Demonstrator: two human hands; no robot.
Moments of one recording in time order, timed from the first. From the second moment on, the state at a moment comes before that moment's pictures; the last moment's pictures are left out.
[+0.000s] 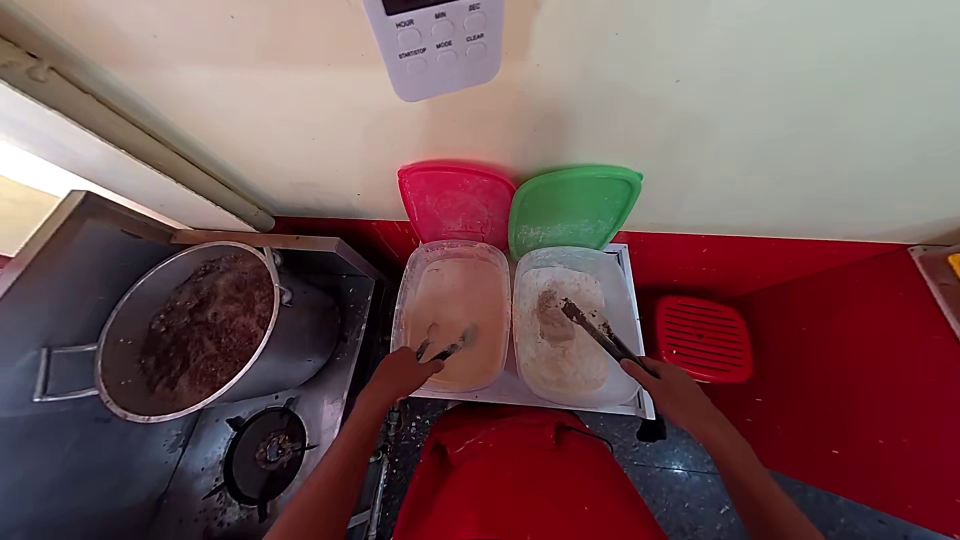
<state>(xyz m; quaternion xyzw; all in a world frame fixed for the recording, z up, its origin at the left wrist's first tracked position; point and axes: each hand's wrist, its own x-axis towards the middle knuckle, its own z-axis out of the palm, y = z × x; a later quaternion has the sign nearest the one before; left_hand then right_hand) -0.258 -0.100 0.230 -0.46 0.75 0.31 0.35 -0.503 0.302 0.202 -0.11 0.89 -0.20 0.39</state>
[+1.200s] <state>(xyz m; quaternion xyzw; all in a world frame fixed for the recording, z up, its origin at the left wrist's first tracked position) -0.173 -0.057 0.234 -0.46 0.56 0.69 0.03 -0.542 0.211 0.196 -0.17 0.92 -0.06 0.34</state>
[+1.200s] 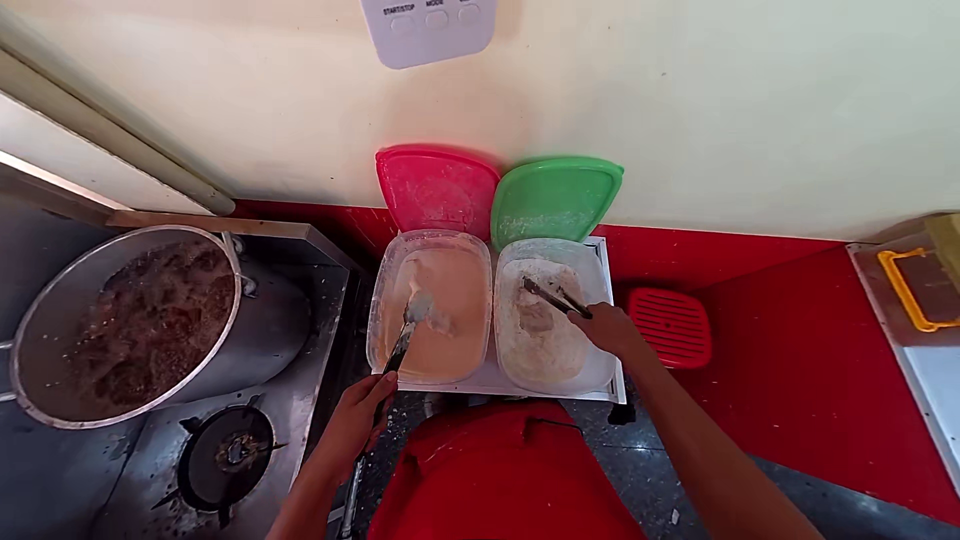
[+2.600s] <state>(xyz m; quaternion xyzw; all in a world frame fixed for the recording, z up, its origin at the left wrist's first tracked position) -0.188 -0.061 0.237 -0.42 0.59 0.68 0.08 -0.500 0.216 0.143 -0.02 0.86 -0.29 0.42</state>
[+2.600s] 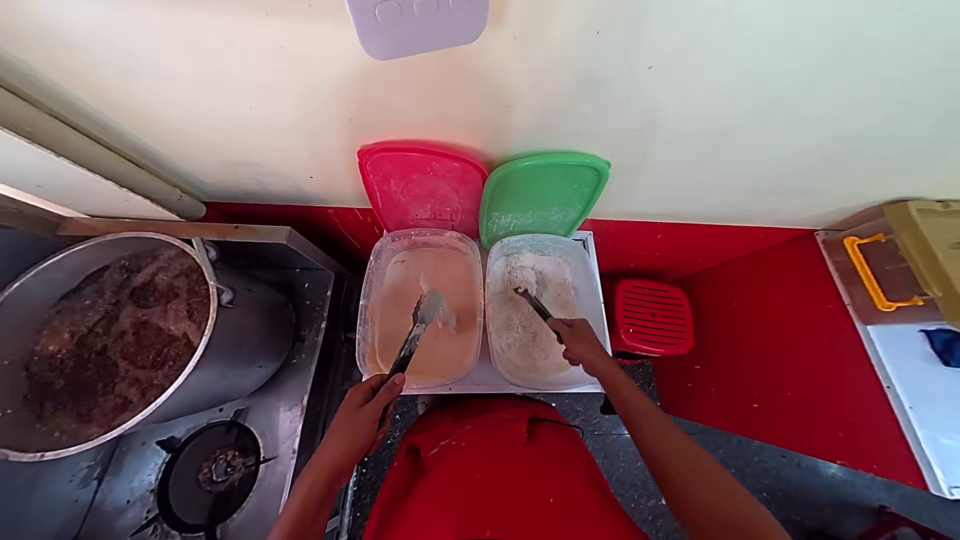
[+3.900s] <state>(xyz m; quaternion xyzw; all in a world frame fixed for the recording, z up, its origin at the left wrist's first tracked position) -0.196 -0.064 0.237 -0.41 0.59 0.69 0.08 -0.456 0.246 0.183 -0.16 0.84 -0.18 0.49</state>
